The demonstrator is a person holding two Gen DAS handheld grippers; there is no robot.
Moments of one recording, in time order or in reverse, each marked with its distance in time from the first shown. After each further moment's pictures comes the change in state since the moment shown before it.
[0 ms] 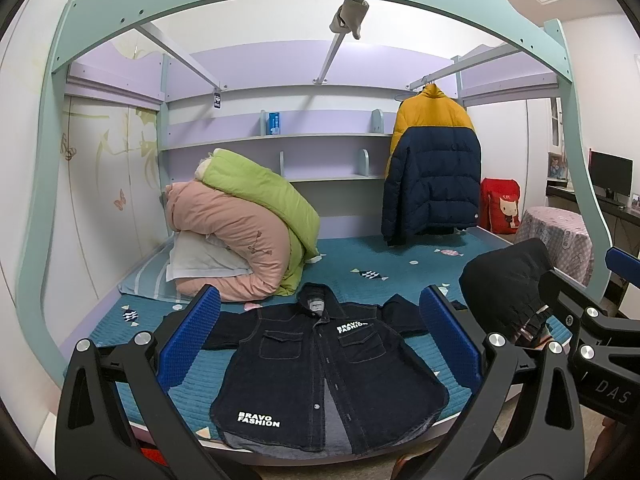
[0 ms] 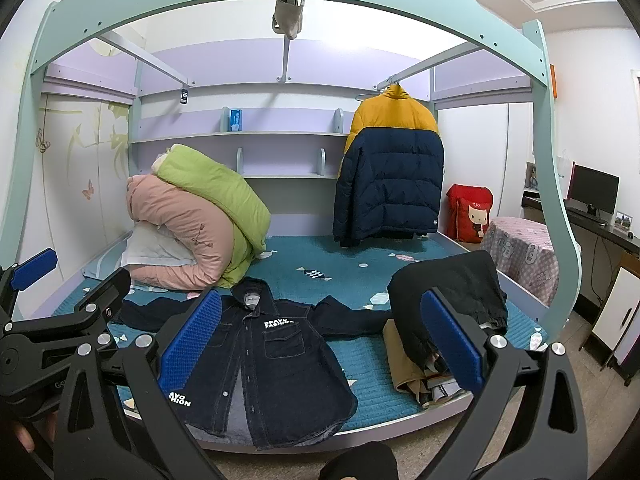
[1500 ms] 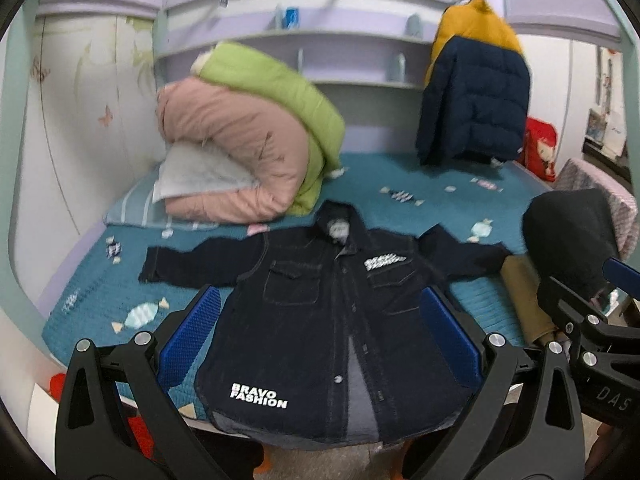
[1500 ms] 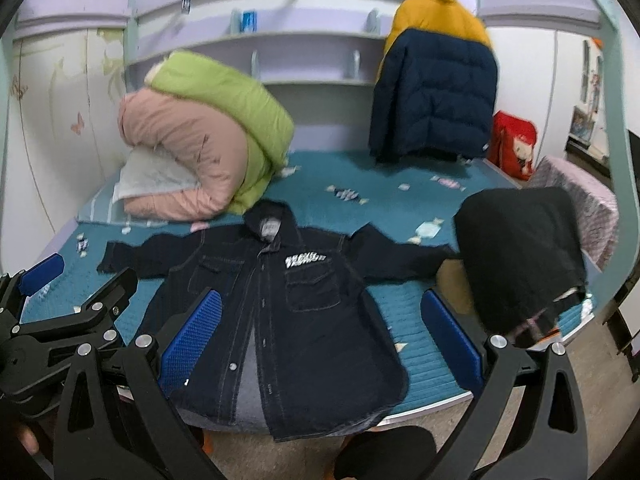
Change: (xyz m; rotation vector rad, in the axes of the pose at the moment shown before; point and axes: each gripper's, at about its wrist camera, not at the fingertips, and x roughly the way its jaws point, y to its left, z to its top) left arm 0.214 0.050 -0.084 -0.057 0.356 0.057; right arm 0.201 0.047 -0.054 -0.013 0.343 0.097
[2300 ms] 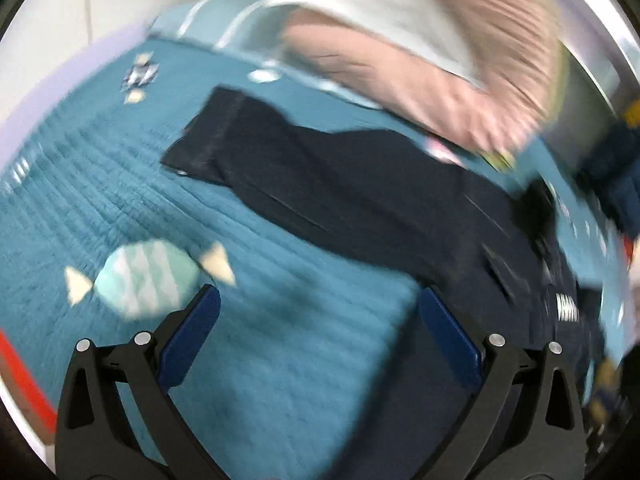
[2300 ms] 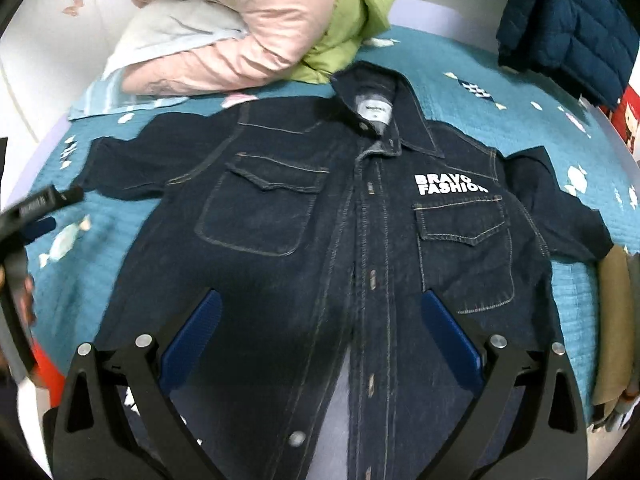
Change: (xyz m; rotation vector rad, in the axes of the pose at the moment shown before) left arm 0.332 0.333 -0.057 -0.528 0.377 0.099; right arm 0.311 0.132 -0.027 -0.126 0.396 0.157
